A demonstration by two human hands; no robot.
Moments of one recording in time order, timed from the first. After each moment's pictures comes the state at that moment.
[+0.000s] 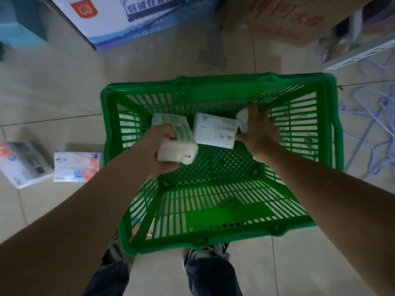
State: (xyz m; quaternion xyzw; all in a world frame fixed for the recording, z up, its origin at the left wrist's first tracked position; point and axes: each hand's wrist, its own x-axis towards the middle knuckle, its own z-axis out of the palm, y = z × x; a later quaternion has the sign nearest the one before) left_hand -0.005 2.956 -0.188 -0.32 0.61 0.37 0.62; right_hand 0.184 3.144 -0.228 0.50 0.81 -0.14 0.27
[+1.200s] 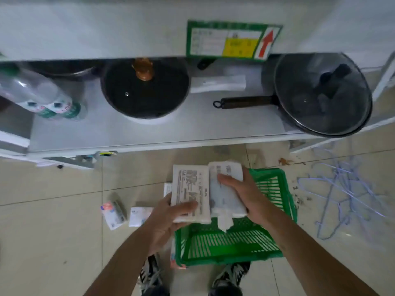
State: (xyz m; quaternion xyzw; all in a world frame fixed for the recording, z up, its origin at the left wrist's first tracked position) left_hand -0.061 2.885 0.107 -0.07 0.56 0.51 0.65; right_hand 0.088 3.076 0.082 0.50 0.42 -0.75 -0.01
